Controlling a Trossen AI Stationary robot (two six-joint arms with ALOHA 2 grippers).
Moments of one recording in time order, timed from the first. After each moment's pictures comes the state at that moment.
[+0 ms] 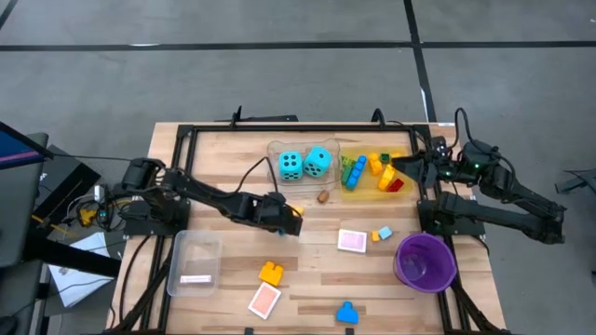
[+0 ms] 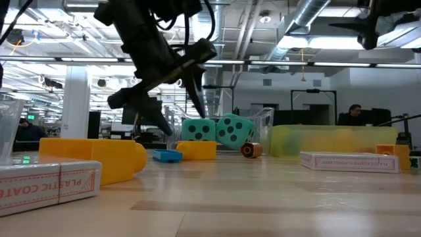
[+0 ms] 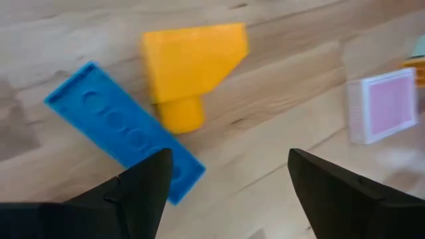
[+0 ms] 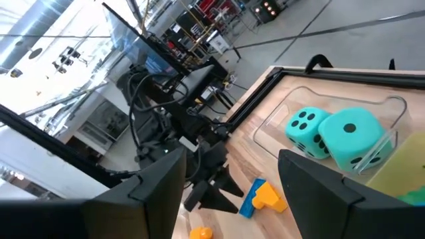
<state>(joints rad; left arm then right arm) -0.17 1.74 1.06 -0.36 -0.24 -1.38 -0.38 0.31 0.61 -0.40 -0.16 0.76</state>
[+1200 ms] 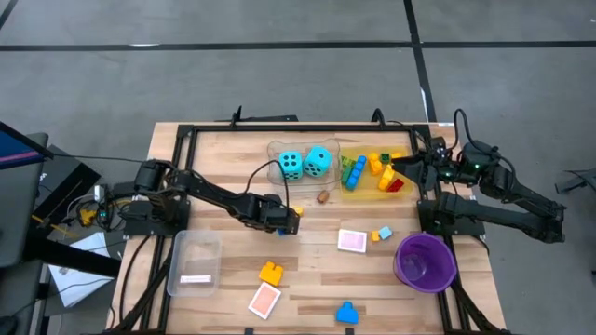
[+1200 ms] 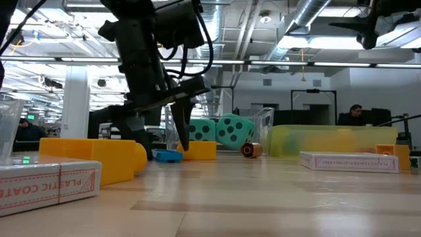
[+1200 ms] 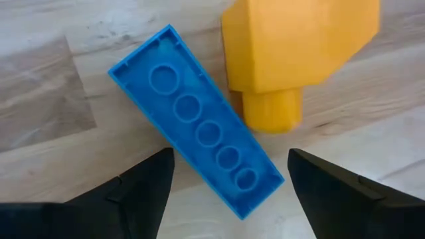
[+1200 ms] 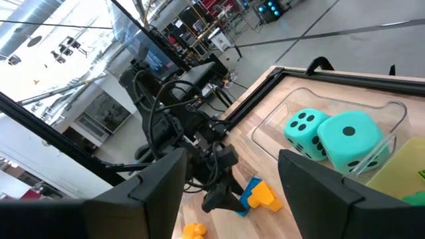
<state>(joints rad) -0.14 1.83 1.06 -0.45 -0.18 -1.47 -0.37 0.31 0.61 -0.40 -0.16 0.71</state>
